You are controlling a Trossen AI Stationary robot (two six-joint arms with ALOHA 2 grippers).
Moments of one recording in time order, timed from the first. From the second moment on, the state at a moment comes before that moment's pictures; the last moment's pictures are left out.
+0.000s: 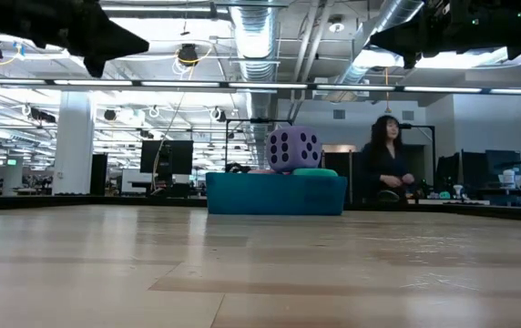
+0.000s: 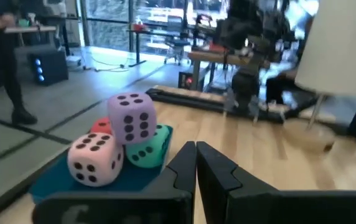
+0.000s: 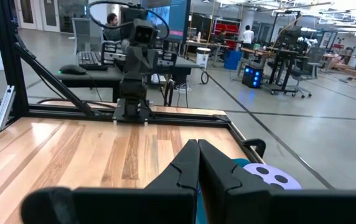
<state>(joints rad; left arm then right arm) 0.00 0.43 0.33 0.03 -0.32 -0.08 -0.39 0.67 0.44 0.21 -0.26 -0.13</state>
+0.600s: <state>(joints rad) 0.00 0.44 0.32 0.04 -0.31 -0.09 -0.39 0.67 0.44 0.21 -0.26 -0.13</state>
